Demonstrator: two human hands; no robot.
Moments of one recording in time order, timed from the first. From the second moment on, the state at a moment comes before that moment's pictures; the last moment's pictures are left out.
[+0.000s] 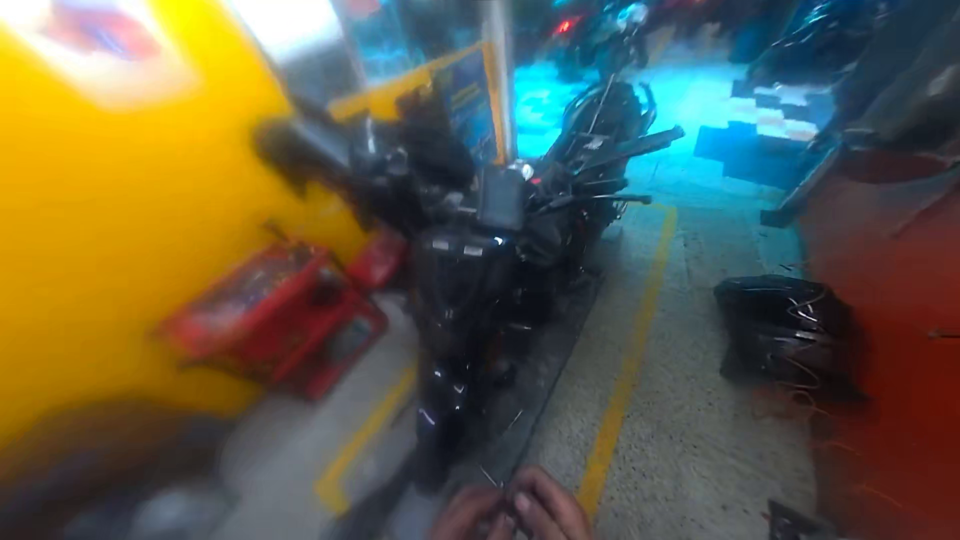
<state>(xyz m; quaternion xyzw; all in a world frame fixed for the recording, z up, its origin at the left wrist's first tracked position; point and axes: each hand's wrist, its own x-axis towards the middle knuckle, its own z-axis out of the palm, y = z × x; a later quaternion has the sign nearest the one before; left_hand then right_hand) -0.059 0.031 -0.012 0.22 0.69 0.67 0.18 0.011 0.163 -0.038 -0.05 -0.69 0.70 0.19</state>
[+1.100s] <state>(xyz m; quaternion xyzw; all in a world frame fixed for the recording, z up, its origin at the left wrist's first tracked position) -0.277 0.228 -0.017 0.00 0.57 0.82 -0.06 -0.289 0.378 -0.016 0.04 -0.63 0.77 -0.03</state>
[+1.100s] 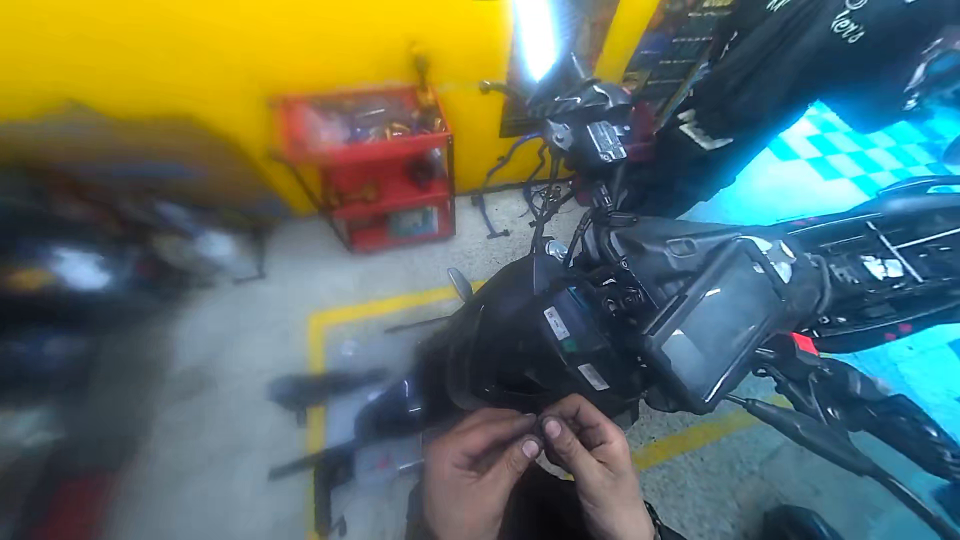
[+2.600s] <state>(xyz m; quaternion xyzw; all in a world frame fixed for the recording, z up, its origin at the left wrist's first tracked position) -0.357 0.240 -0.017 0.01 0.79 0.61 -0.01 -0.281 0.358 -0.035 -0.10 -0.42 0.90 -0.08</state>
